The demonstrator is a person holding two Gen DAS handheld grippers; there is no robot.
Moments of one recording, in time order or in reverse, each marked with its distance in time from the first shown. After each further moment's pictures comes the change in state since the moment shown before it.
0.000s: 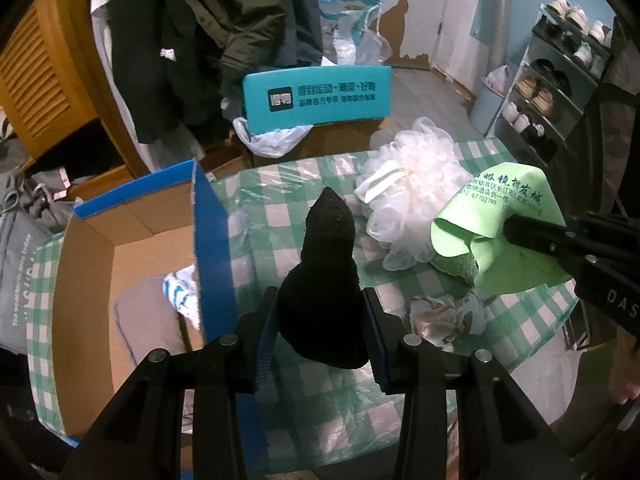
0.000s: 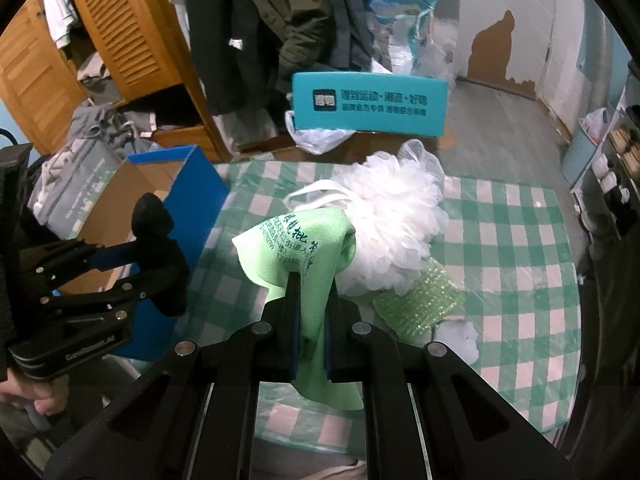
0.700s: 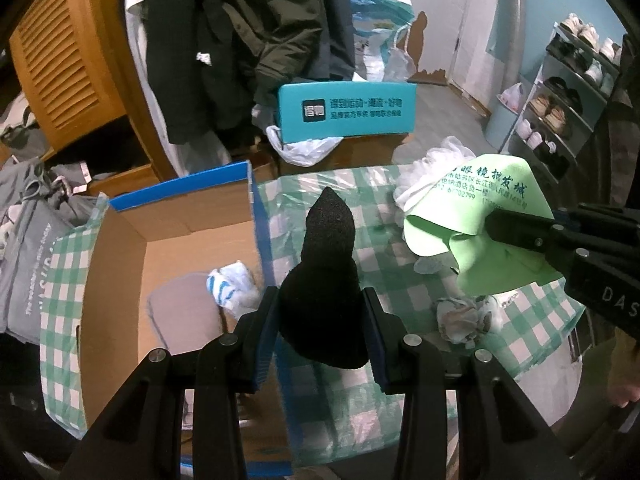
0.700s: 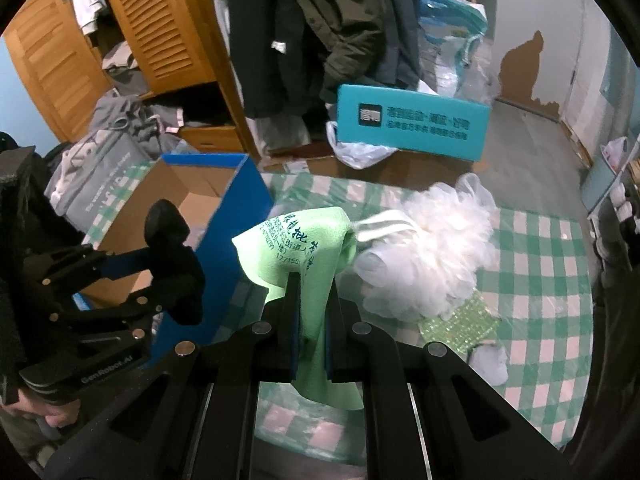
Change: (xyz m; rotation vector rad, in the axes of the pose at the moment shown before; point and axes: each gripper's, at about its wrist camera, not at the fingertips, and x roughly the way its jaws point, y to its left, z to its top) left arm -0.023 0.038 -0.010 -0.044 -0.044 0.043; right arm 0.006 0.058 0.023 -0.073 -0.014 0.054
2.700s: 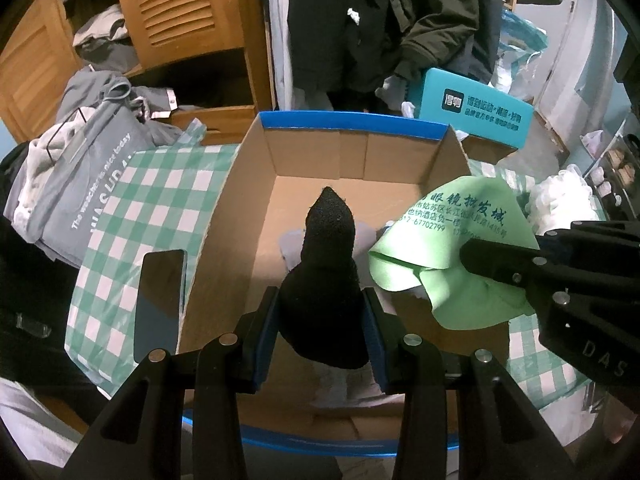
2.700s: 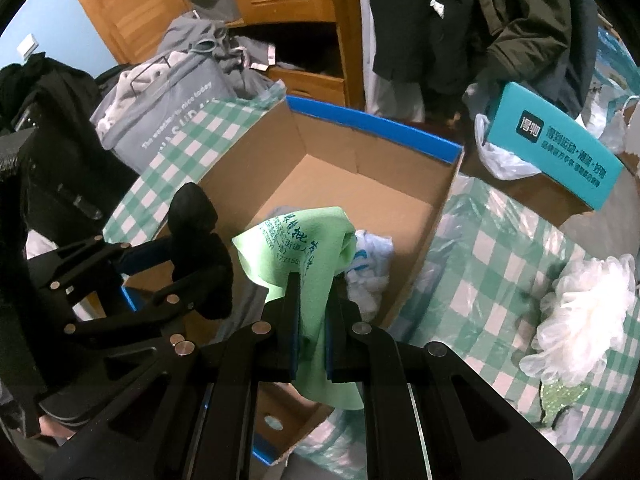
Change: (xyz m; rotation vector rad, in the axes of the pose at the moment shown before) left arm 0.008 0.150 -0.052 -0.245 0.063 0.167; right arm 0.110 0.162 0.030 -0.214 0.181 0.173
